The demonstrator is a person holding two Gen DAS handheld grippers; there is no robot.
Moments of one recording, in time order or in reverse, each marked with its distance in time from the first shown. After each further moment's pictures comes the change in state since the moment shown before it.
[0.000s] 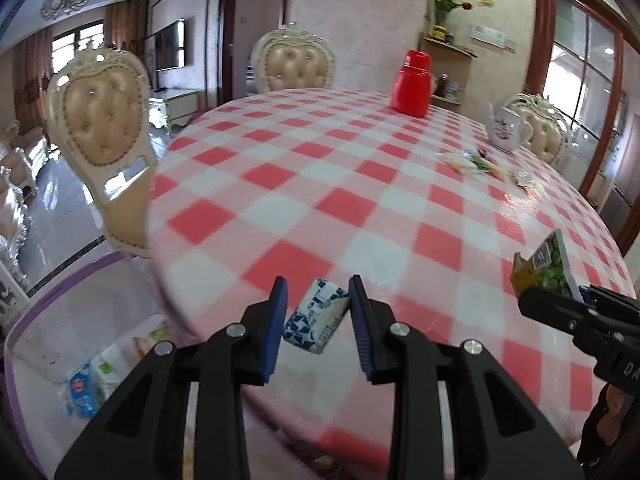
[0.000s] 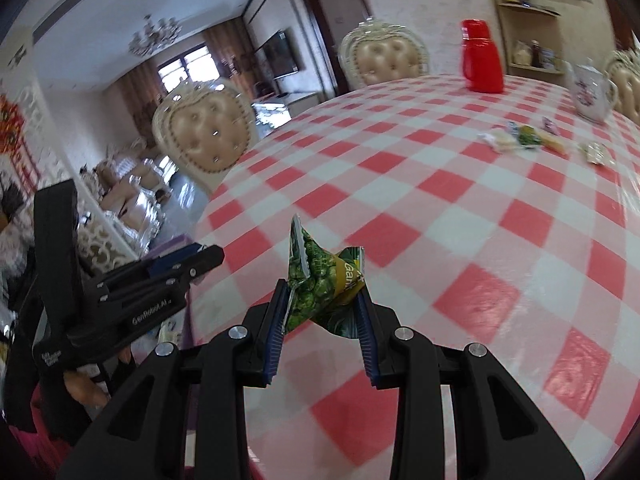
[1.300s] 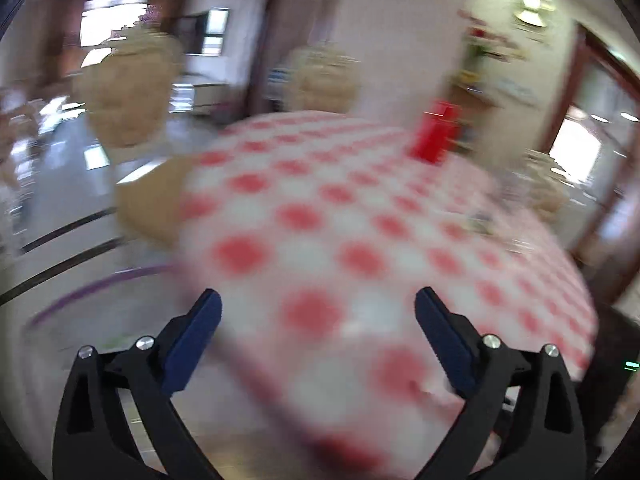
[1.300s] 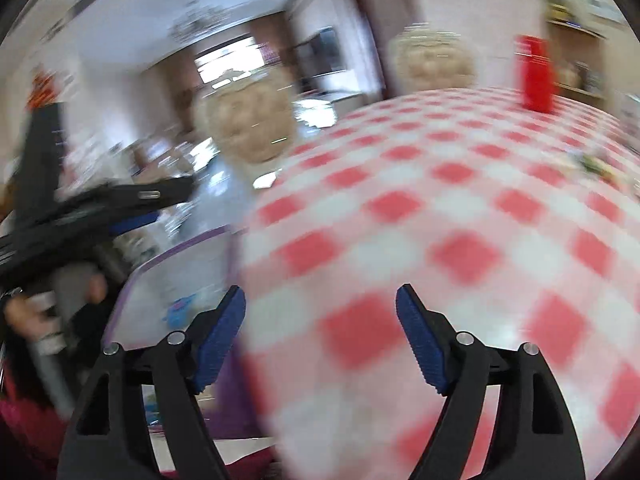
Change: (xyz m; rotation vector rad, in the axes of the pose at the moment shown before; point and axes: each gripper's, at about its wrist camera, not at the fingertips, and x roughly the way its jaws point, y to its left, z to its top) left arm -0.043 0.013 0.057 -0.140 -0.033 -0.096; right arm 0.006 -0.004 0.010 0.030 -0.058 0.006
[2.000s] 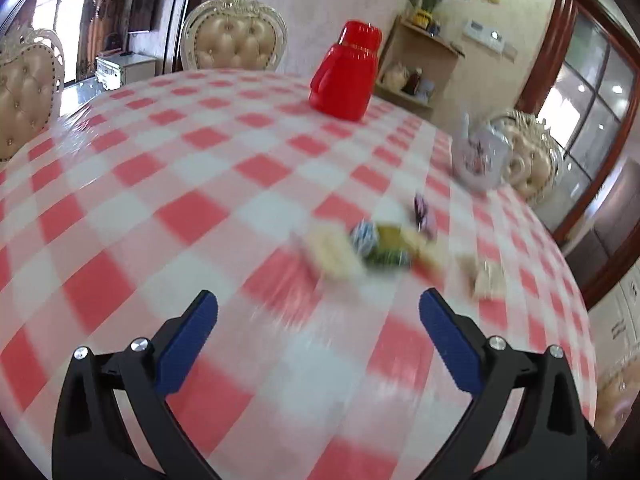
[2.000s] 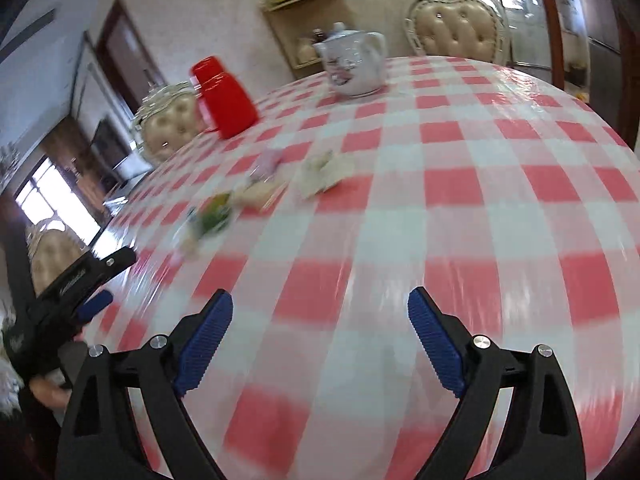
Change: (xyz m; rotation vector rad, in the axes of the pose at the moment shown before) left arm 0.298 -0.238 0.065 0.004 0.096 -0.068; right arm -0.046 -0.337 0.070 0.477 -0.095 -0.480
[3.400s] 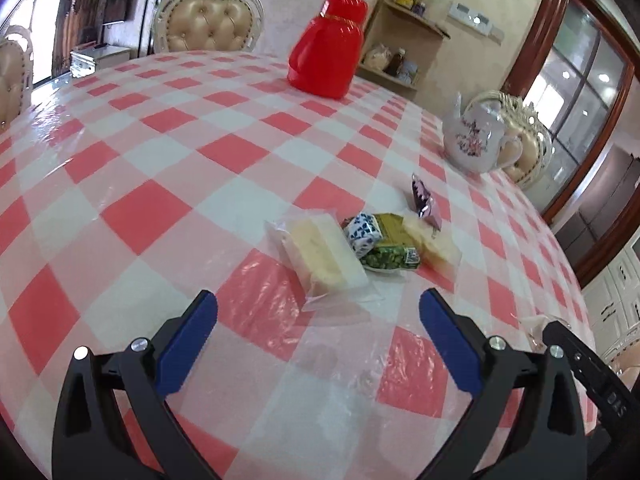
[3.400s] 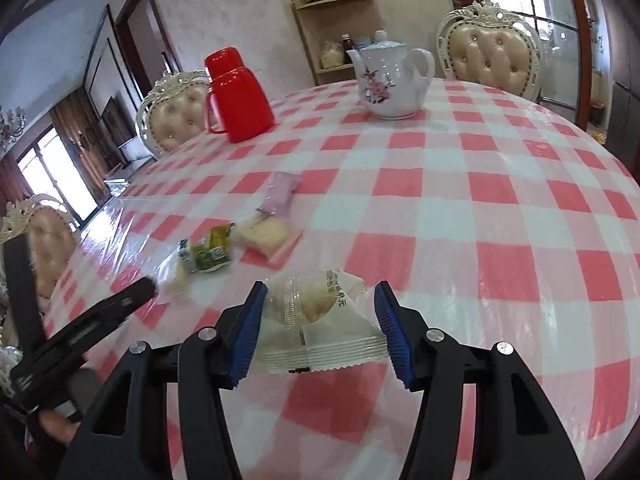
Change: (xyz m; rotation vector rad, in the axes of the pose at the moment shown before) left arm 0.050 0.003 0.001 0.053 0.089 -0.066; right arm 0.044 0.032 0.033 -0.136 0.000 0.006
